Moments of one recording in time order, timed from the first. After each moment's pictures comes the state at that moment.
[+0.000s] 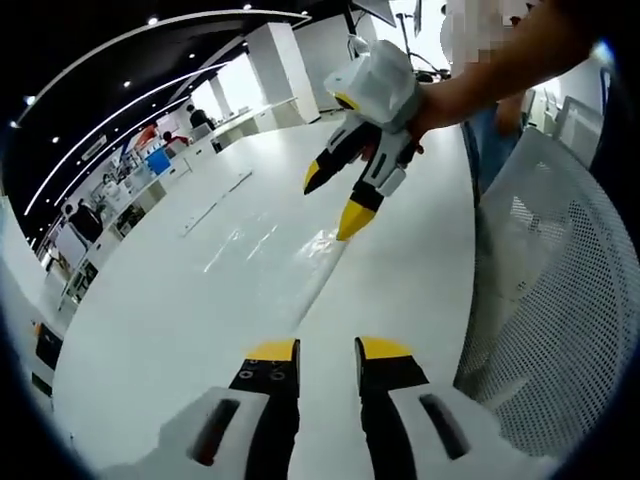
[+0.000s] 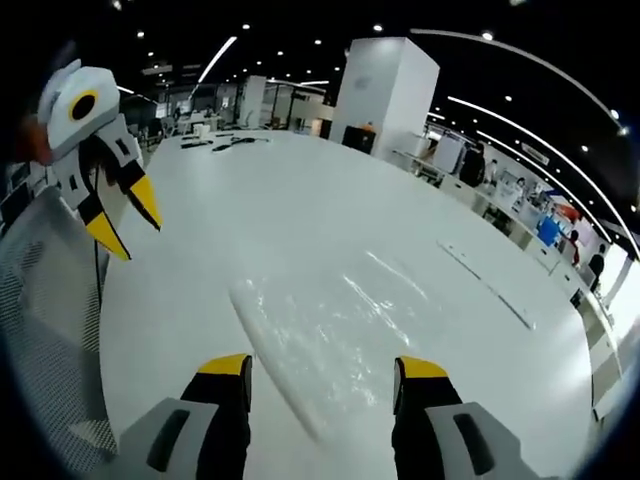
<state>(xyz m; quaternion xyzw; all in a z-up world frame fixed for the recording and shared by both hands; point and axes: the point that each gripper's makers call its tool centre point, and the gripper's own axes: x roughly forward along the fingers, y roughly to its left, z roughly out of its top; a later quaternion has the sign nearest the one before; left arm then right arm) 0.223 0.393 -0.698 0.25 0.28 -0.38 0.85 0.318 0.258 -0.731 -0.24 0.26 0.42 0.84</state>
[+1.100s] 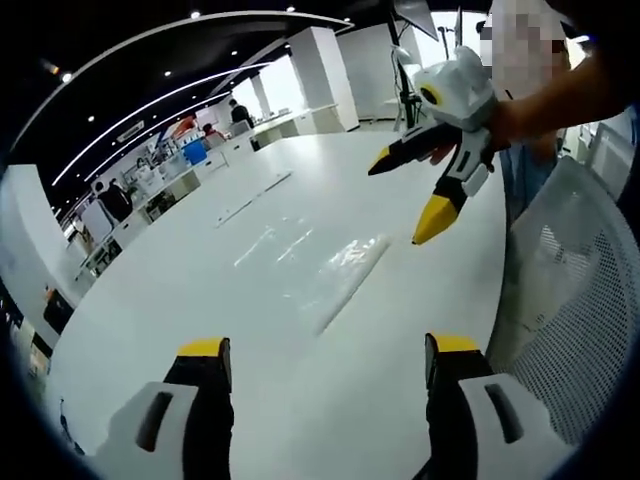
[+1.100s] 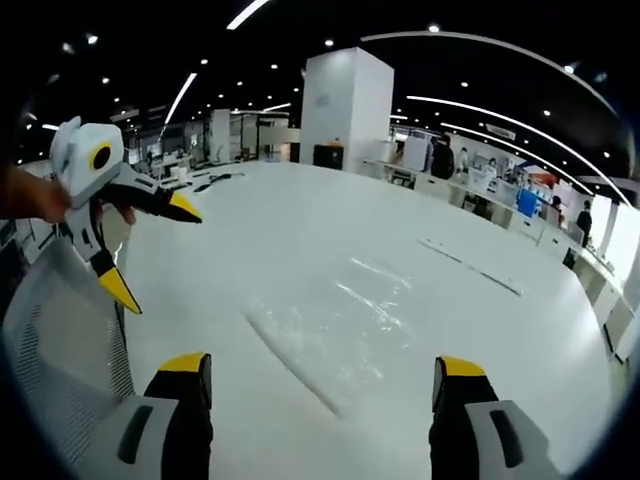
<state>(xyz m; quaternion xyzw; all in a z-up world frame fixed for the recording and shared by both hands) 0.231 0.395 -0.681 0.20 0.26 -0.32 0.89 0.287 0.237 -0.702 -0.14 0.25 0.38 0.88</state>
